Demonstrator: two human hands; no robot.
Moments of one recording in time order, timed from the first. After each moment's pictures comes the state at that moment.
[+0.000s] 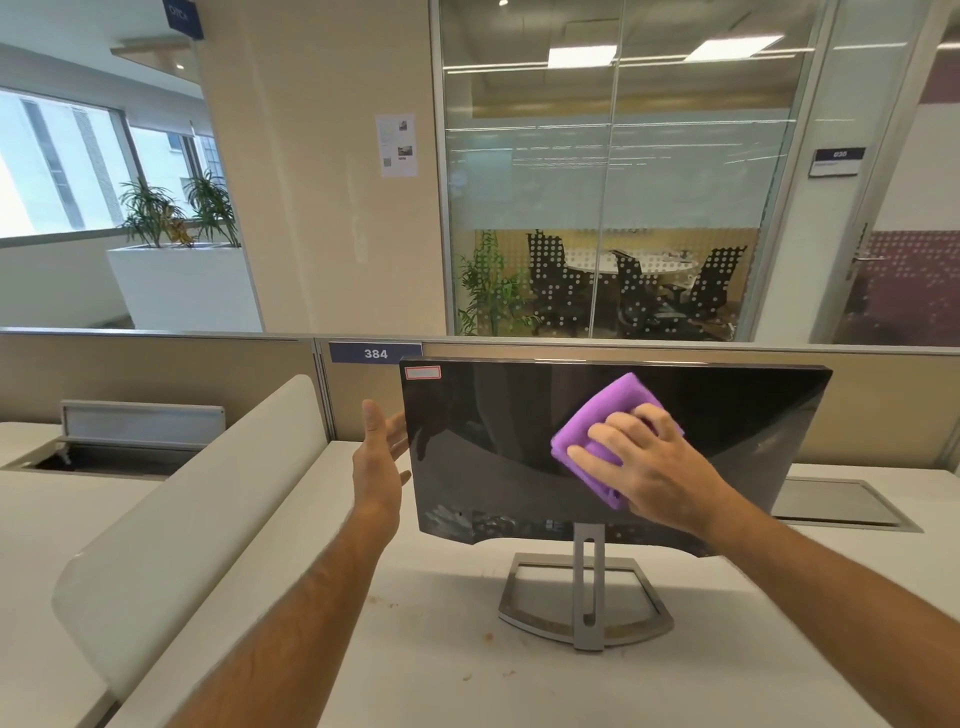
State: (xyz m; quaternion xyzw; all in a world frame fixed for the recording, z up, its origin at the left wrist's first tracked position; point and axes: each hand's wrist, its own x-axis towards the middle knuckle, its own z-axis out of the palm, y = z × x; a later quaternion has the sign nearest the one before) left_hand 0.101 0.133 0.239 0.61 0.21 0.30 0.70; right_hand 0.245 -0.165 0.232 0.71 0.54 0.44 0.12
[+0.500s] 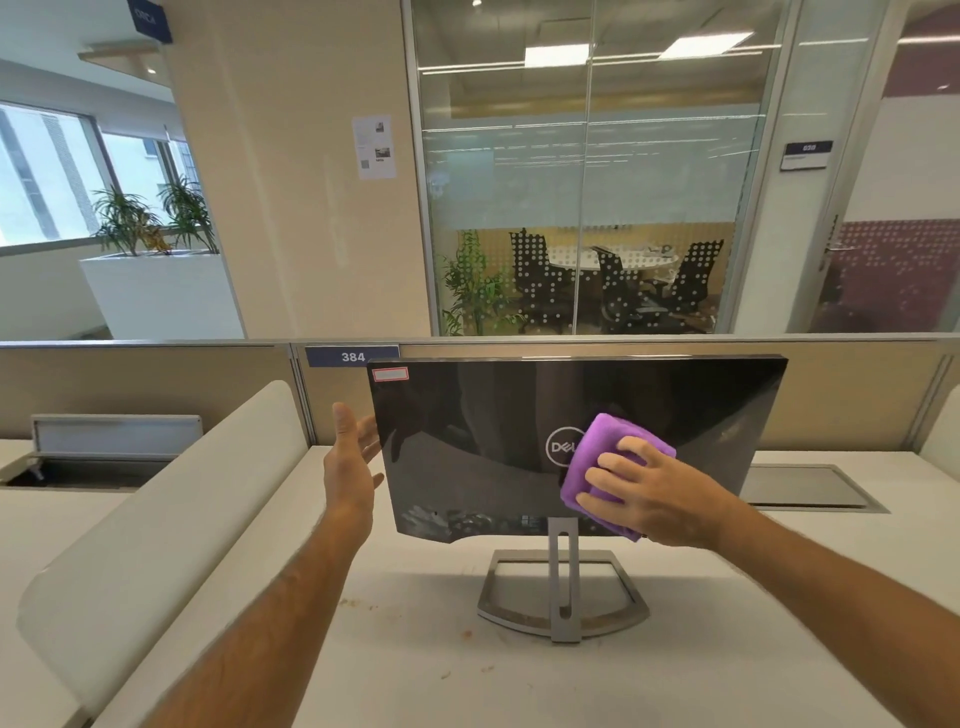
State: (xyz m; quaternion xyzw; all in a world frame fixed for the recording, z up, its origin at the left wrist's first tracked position) left_hand 0.104 0.127 0.239 0.62 0.23 0.31 0.68; right_hand 0.252 -0.211 0.205 0.68 0.60 0.36 0.23
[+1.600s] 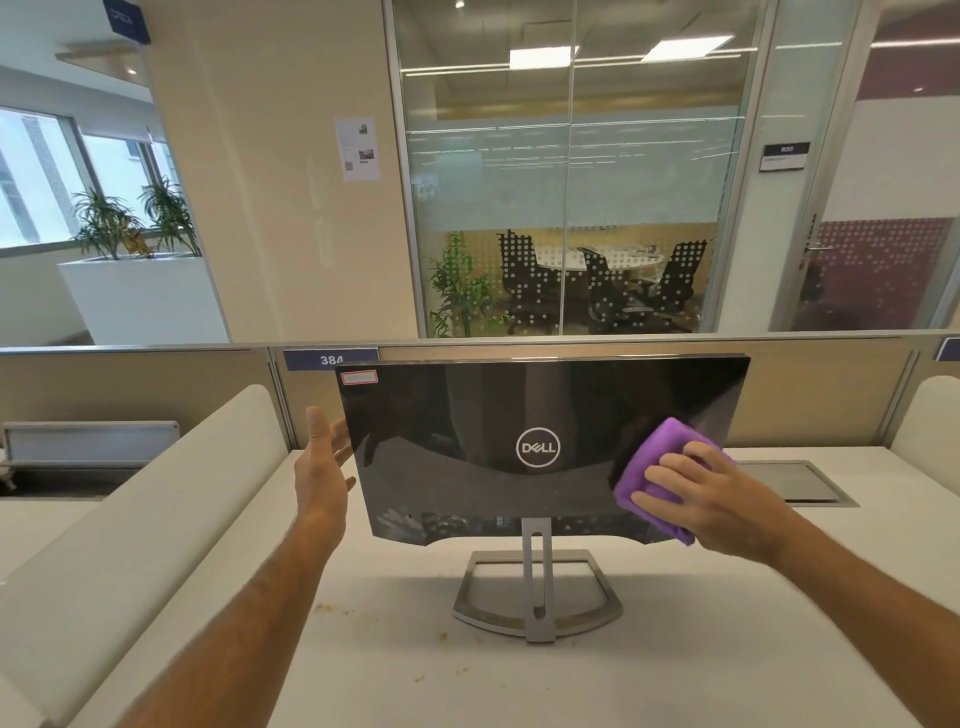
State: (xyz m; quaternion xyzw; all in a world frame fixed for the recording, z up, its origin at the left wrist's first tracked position) left_hand 0.109 0.123 0.236 0.62 0.24 0.33 0.67; right_hand 0.270 -0.305 0.196 0.74 0.56 0.35 0.18
